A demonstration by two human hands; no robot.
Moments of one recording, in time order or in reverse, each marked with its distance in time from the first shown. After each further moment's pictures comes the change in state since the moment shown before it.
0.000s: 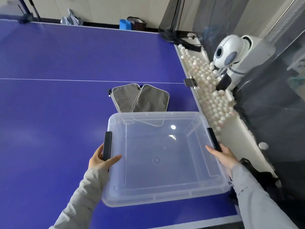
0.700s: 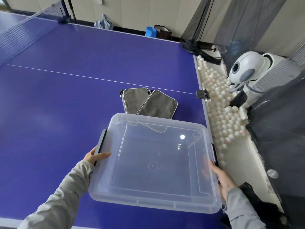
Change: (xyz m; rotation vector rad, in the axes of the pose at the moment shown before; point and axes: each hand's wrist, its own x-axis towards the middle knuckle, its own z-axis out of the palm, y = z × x) left_hand 0.007 0.004 -0.006 -0.110 0.011 -0.170; right_hand 0.007 0.010 -0.006 0.314 -0.197 0.121
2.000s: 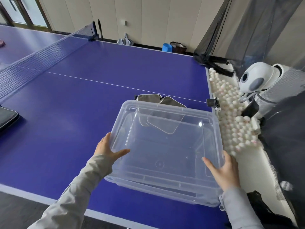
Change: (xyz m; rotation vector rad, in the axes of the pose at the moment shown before) left_hand -0.067 -0.004 0.020 0.629 0.310 0.371; right_hand -0.044 -0.019 0.020 -0.599 0.287 -0.572
